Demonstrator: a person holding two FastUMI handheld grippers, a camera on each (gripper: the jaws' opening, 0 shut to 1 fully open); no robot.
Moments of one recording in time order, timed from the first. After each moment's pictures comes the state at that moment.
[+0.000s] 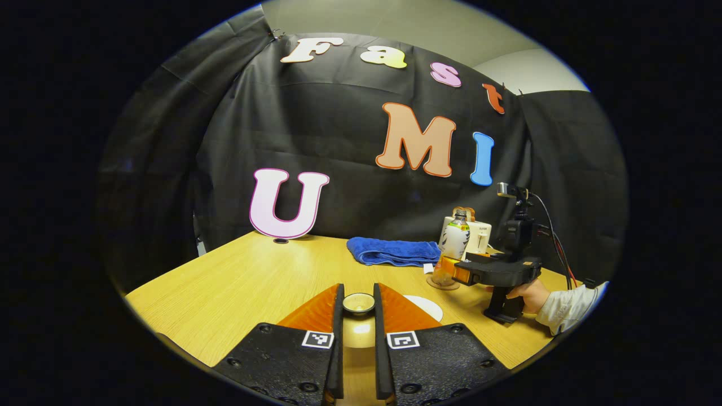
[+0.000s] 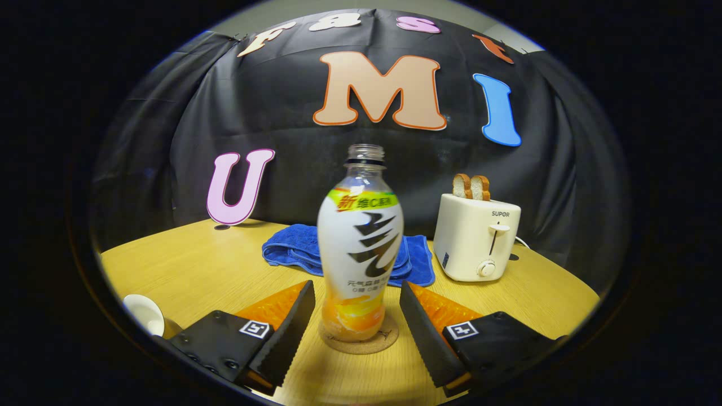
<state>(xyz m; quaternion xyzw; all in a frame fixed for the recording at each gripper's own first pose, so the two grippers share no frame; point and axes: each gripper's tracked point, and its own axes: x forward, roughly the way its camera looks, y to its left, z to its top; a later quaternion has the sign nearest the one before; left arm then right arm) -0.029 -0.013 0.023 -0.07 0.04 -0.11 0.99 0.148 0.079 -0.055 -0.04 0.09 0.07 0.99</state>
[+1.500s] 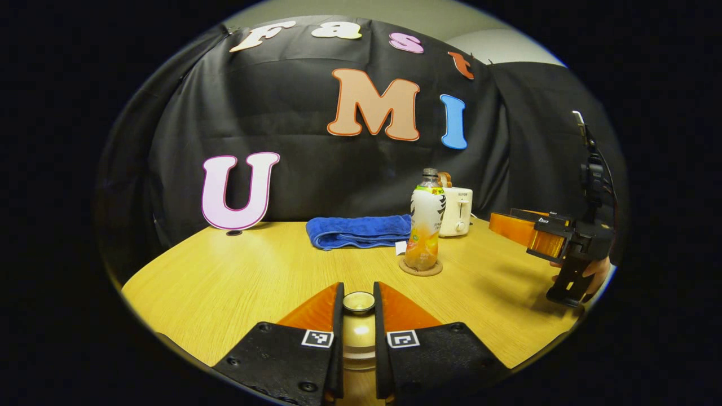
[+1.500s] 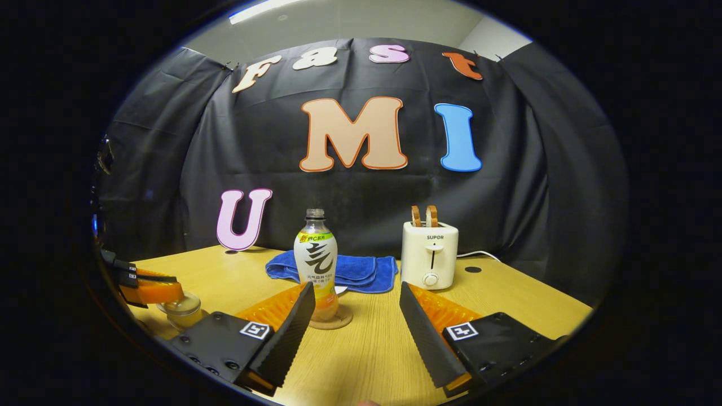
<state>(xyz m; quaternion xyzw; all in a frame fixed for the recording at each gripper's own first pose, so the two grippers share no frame) 0.023 -0.104 -0.016 -0.01 0.08 -0.17 0.98 0.063 0.001 0.006 -0.02 0.02 0.08 1.00</state>
